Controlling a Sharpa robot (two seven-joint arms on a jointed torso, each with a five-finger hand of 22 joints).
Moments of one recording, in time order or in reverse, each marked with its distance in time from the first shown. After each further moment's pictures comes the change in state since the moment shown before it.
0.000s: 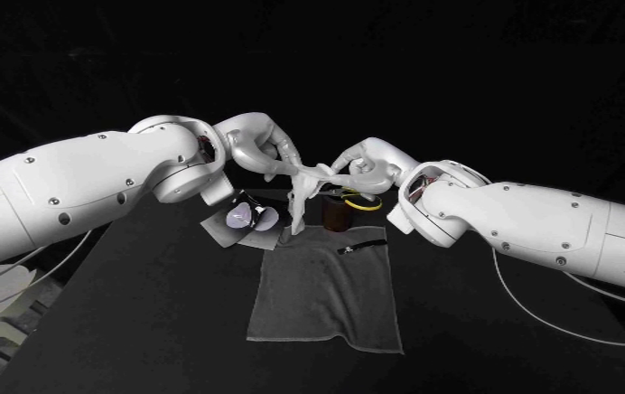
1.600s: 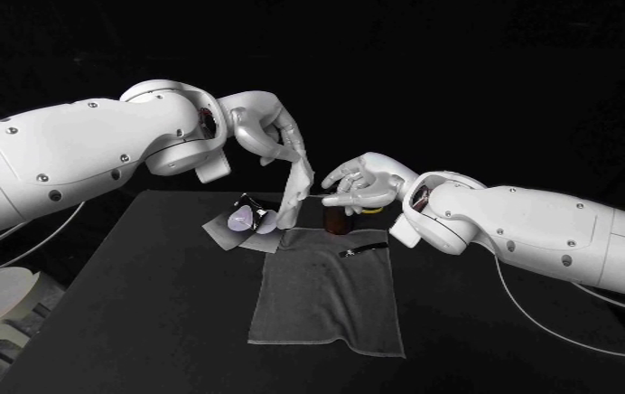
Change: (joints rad) left arm 0.101 0.013 0.002 0.014 -0.097 0.104 -0.048; left_hand -0.055 0.012 0.013 -0.002 -0.001 -0.029 -0.007 0.015 0.009 0.016 -0.016 0.018 0.005 0.084 -0.007 0.026 0.106 -0.004 0.067 -0.004 0.035 0.009; right arm -0.018 -0.014 -0.007 -0.015 0.177 0.169 0.110; right_hand 0.031 -0.140 -0.299 0.100 0.005 -0.243 0.124 -0.112 -0.011 -0.430 0.128 -0.409 -0.361 -0.375 0.115 -0.582 -0.404 0.039 -0.296 0.116 -0.486 -0.224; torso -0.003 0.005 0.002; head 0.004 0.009
